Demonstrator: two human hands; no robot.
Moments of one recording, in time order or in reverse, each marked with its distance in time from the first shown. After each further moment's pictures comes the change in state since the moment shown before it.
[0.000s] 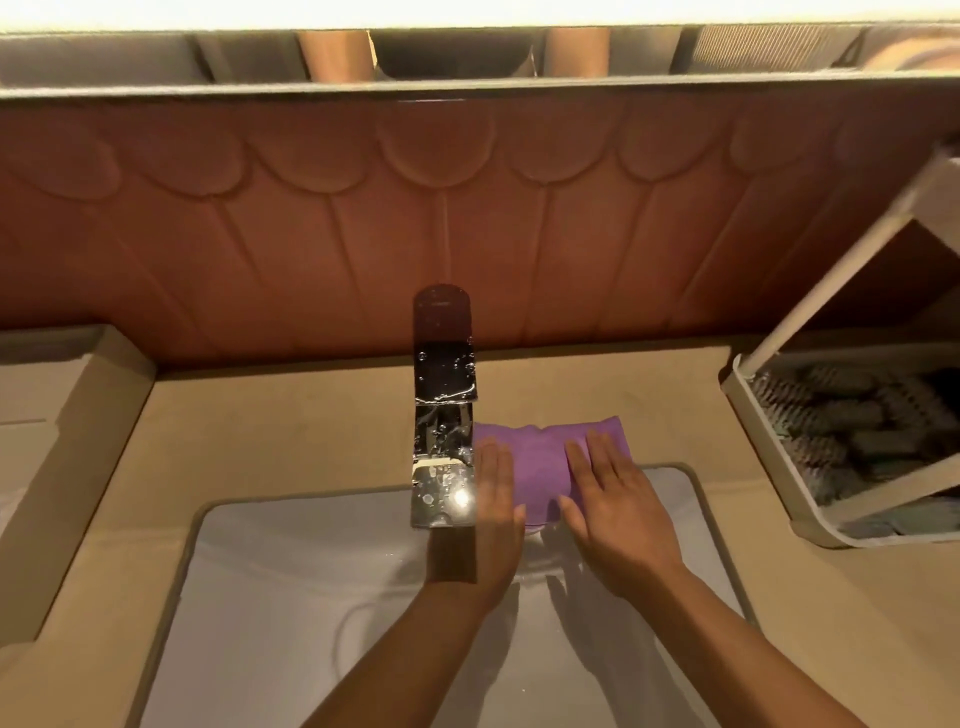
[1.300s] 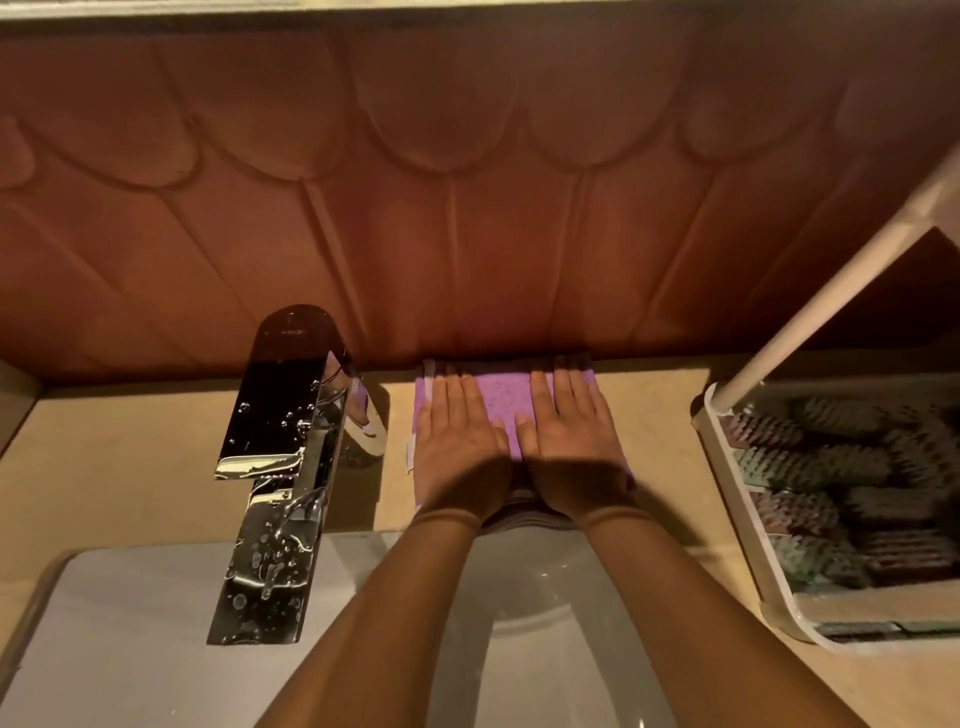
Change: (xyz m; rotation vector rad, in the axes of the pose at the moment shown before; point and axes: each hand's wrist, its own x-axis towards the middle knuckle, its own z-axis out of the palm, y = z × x) left_hand 0.131 0.051 0.004 -0.145 -0.219 -0.280; right_hand 0.123 0.063 0.009 -0.013 0.339 0.012
